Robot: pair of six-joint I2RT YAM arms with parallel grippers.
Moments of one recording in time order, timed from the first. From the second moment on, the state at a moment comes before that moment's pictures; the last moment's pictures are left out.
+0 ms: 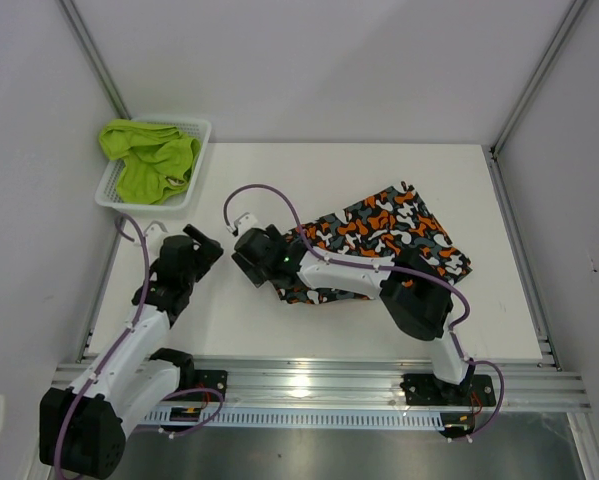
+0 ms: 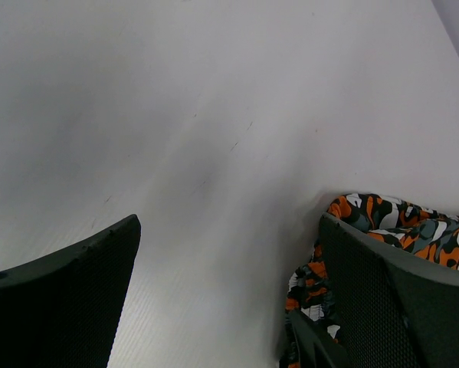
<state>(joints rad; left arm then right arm) -0.20 0.86 0.49 -0.24 -0.32 -0.91 1.10 2.06 1.57 -0.34 0.43 0.17</state>
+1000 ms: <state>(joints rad) -0.20 0.85 0.49 -0.25 -0.33 -0.92 1.08 2.14 1.57 -0.31 0.55 0.22</state>
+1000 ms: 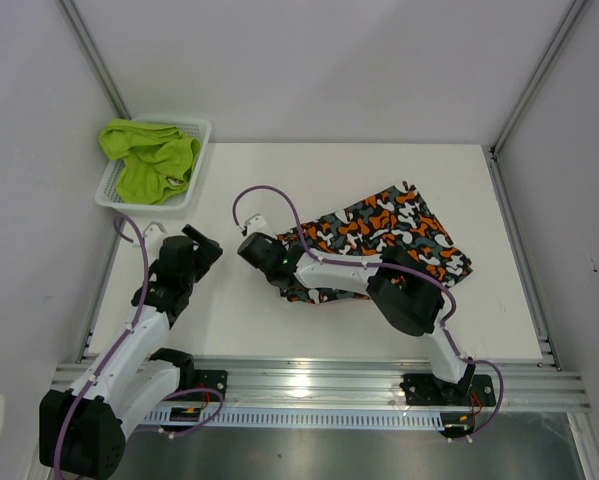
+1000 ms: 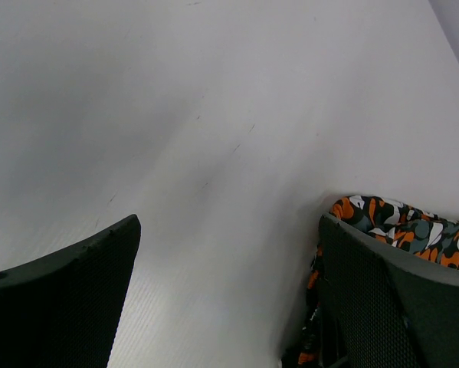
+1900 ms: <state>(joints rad) -0.20 0.91 0.49 -0.23 -0.30 -0.92 0.92 2.13 1.60 -0.27 0.41 0.29</state>
